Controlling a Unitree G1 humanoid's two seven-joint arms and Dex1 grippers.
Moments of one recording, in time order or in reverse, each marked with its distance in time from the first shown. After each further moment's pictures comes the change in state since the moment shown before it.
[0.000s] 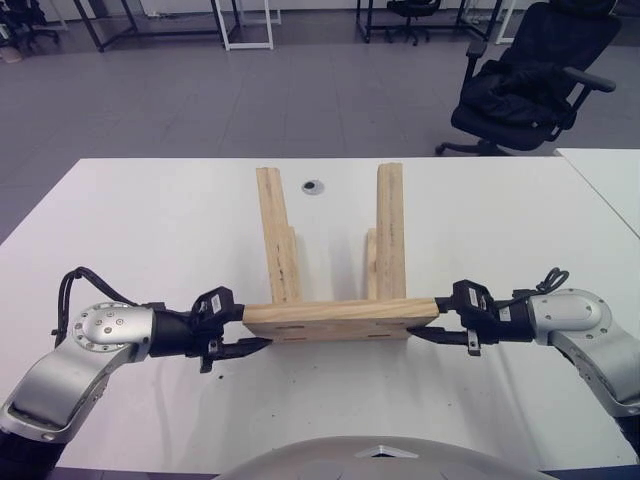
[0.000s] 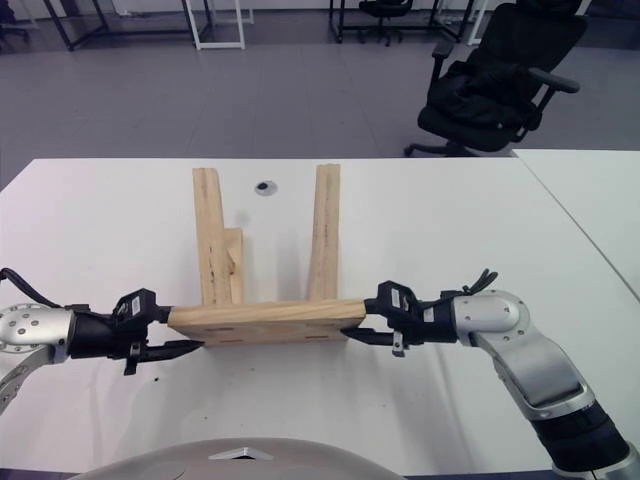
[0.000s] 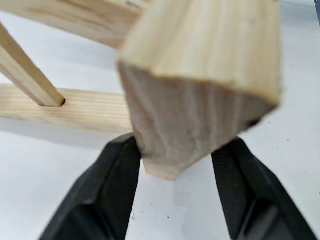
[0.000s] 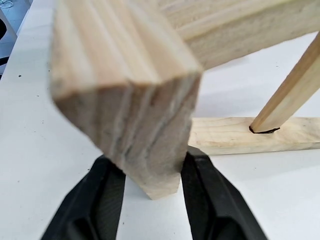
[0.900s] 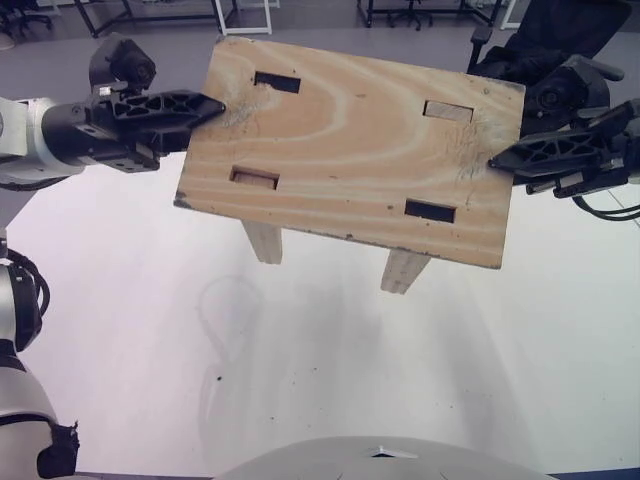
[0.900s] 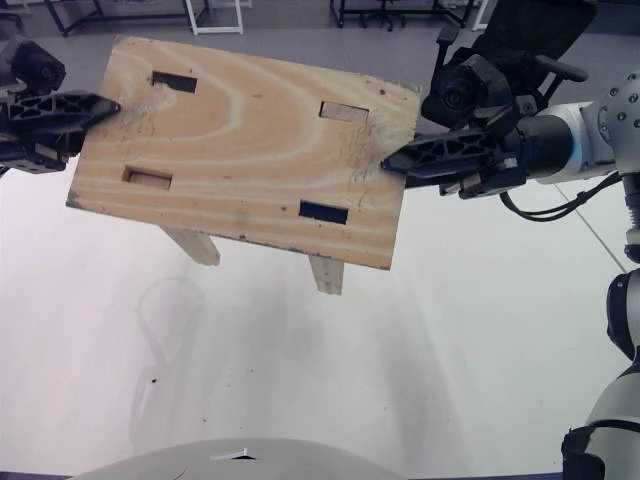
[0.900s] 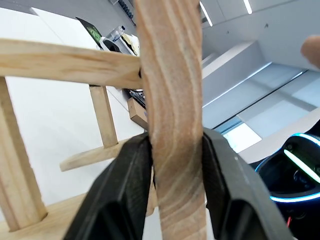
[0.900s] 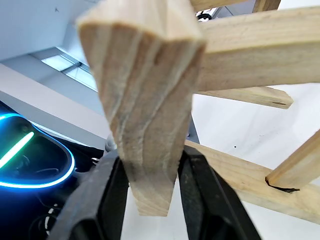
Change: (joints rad) left arm -1.356 0.132 -0.282 1.091 -0.974 1.168 -0.227; right arm -1.278 -0.267 0.424 0.792 0.997 1.254 0.379
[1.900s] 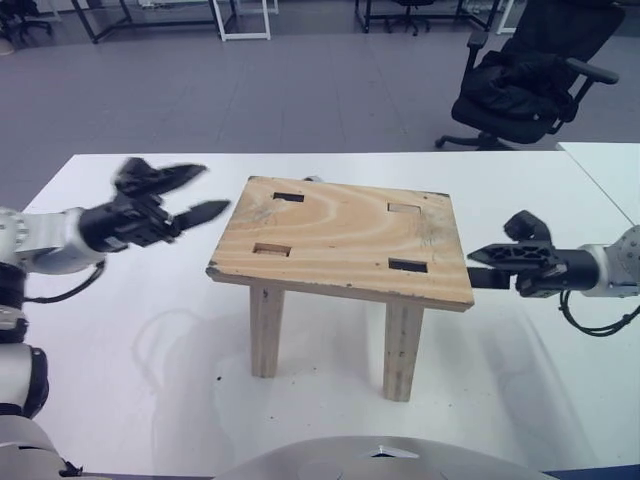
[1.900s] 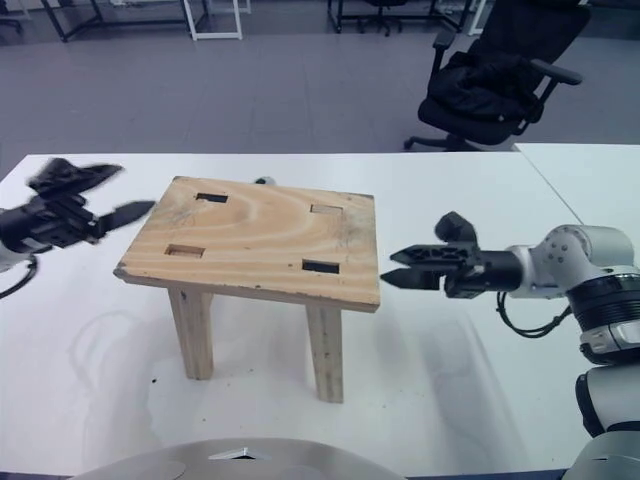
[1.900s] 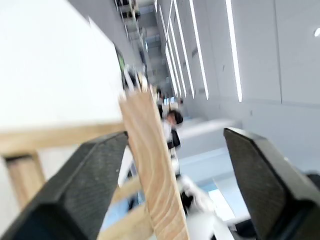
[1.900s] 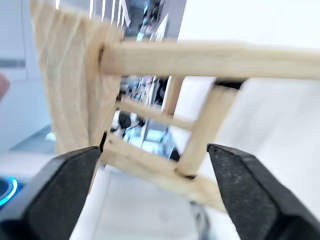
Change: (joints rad) left arm 0.531 0.056 0.248 0.166 -0.454 -0.095 0.462; right arm 0.650 0.037 -0.281 0.072 -0.251 -0.185 -0.013
